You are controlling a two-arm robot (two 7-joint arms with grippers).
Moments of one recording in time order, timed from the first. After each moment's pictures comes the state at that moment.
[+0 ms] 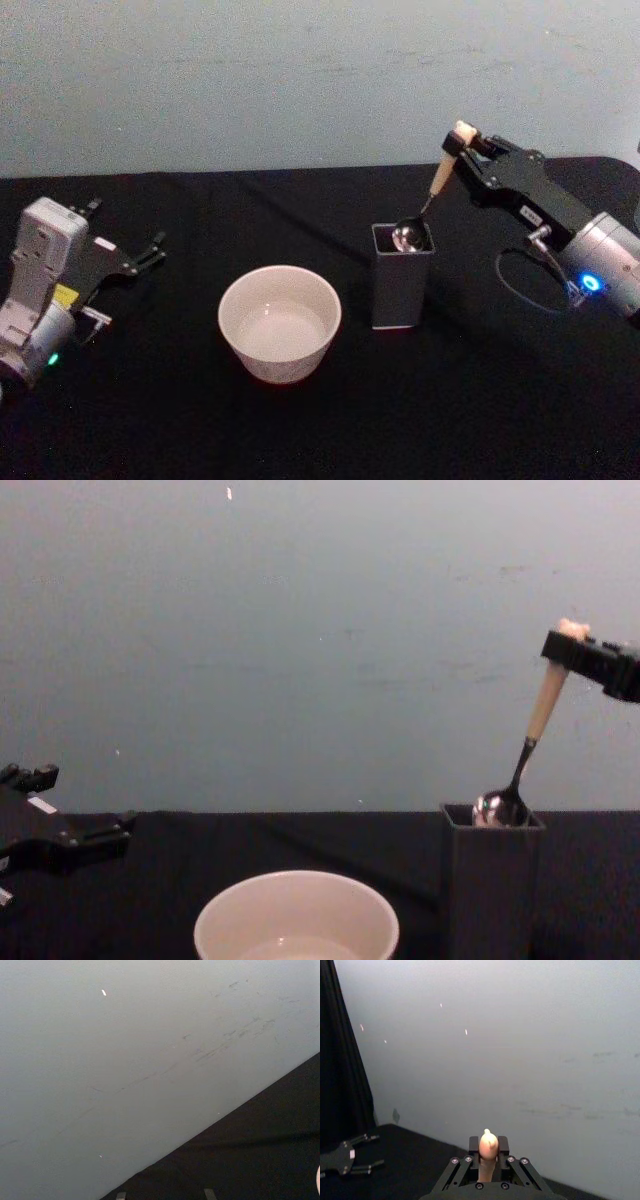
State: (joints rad) left arm -0.20 0.60 0.45 -1.41 -0.25 -0.12 0.03; right arm 0.23 0.44 -0.25 -1.51 0.63 -0.06 0.47
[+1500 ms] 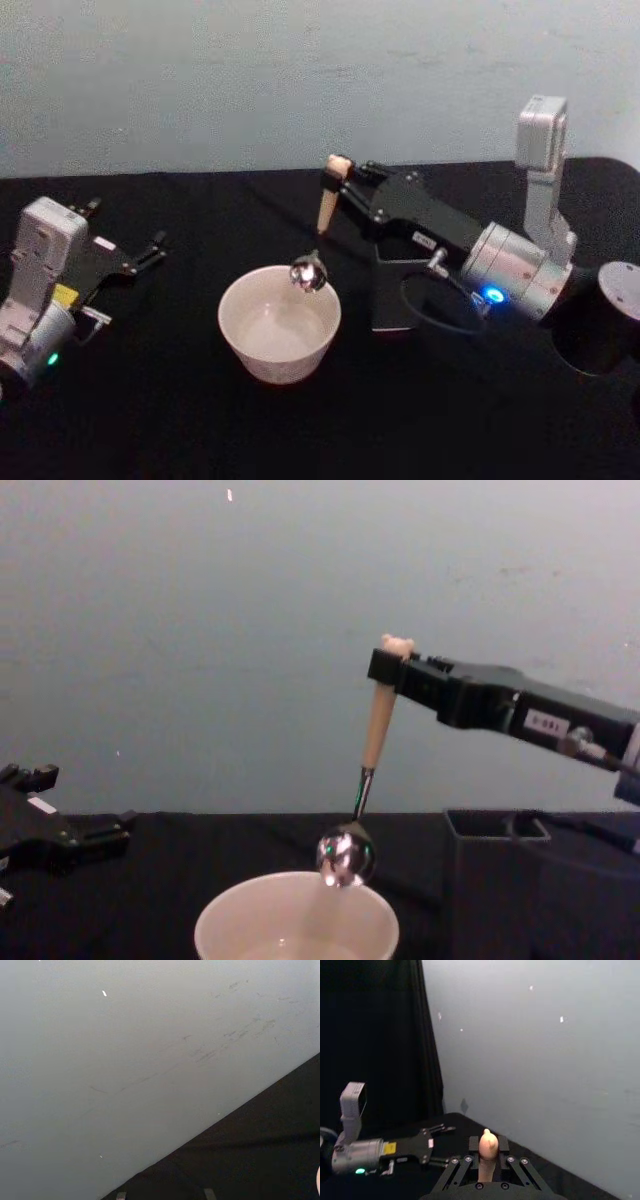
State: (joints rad) left arm -0.20 0.60 0.45 -1.41 -0.25 -0.12 0.03; right arm 0.36 0.39 -0.47 -1.43 0.64 -0.07 0.62
